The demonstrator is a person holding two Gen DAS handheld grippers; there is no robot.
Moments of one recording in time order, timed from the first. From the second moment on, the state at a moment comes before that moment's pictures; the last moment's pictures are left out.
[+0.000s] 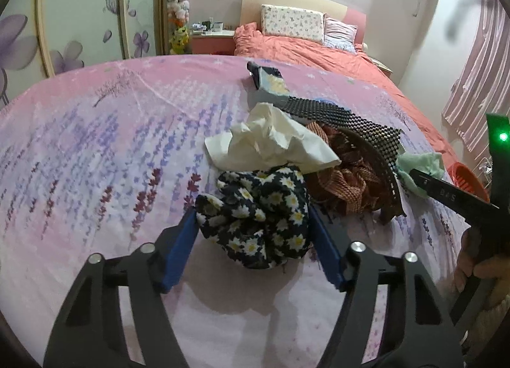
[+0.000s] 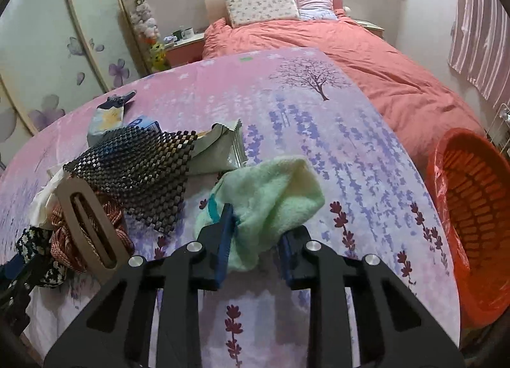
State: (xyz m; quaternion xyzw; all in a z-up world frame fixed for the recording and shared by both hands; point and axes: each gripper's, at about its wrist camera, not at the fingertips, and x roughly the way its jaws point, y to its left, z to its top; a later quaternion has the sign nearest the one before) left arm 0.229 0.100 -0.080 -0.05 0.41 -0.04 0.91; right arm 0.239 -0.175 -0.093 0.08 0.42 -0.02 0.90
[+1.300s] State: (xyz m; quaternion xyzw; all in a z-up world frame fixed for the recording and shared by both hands) left arm 0.184 0.019 0.016 -0.05 0.34 -0.16 0.93; right arm 0.122 -0.249 0.011 0.12 0.29 -0.03 0.95
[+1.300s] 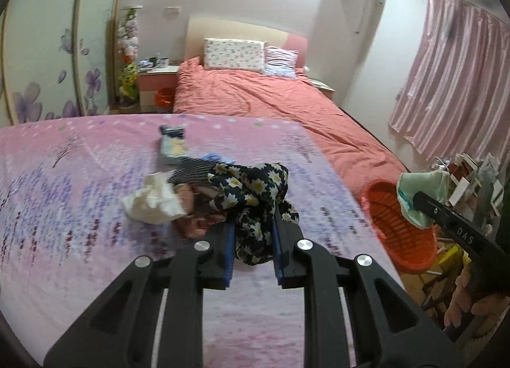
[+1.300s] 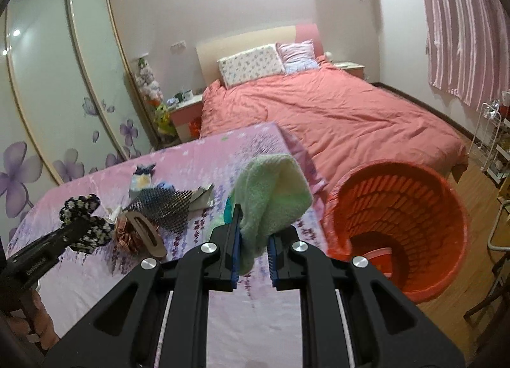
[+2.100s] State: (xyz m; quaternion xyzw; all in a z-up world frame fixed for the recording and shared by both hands) left arm 0.169 -0.115 0.035 0.00 0.33 -0.27 0.91; right arm 0.090 -0.322 0.018 0.13 0.25 -0.11 0.95
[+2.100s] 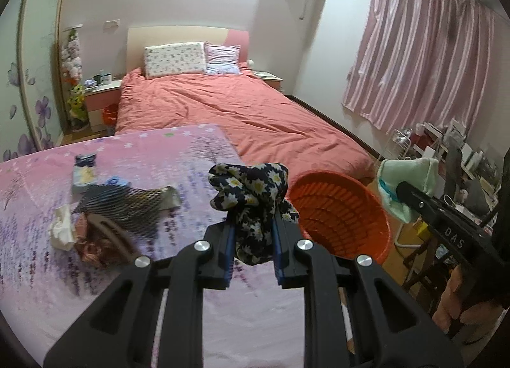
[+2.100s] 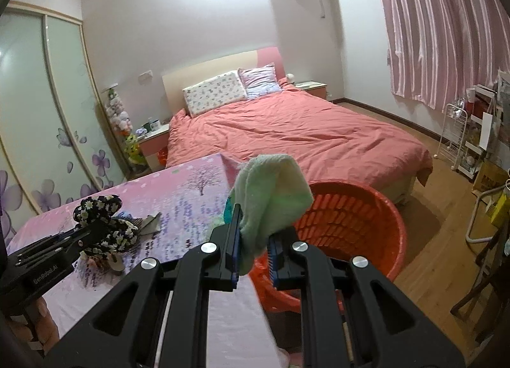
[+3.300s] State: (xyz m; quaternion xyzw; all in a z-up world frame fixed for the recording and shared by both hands) left arm 0.237 -0.211 -0.059 0.10 0.38 -0.25 0.89; right arm 0.116 -0.408 -0.061 0.21 0.30 -0.16 0.92
